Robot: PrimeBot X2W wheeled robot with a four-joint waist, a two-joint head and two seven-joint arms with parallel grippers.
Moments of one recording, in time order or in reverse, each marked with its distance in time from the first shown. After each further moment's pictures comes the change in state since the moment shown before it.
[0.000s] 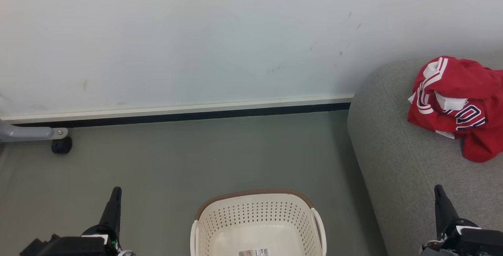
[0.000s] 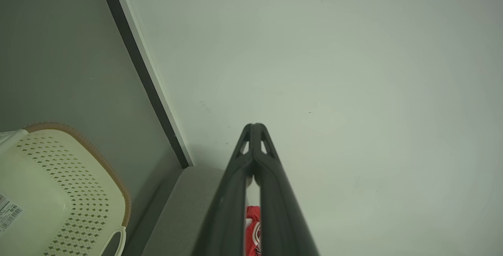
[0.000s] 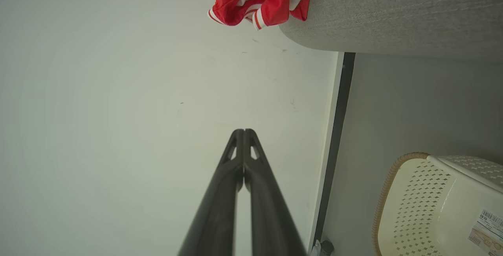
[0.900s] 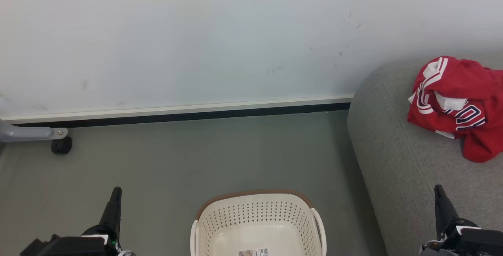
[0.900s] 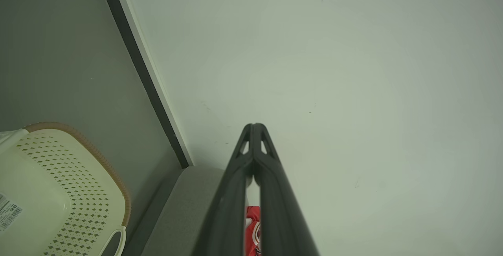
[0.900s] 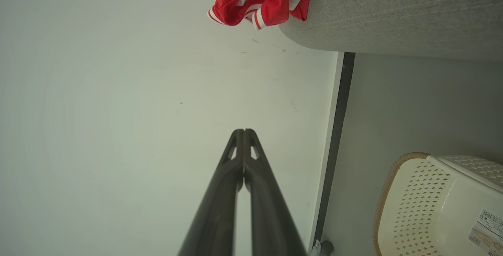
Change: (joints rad) left arm 0.000 0.000 0.000 0.001 -0.001 0.000 0.000; right arm 0.000 0.000 0.000 0.000 0.000 0.000 0.000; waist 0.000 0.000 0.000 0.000
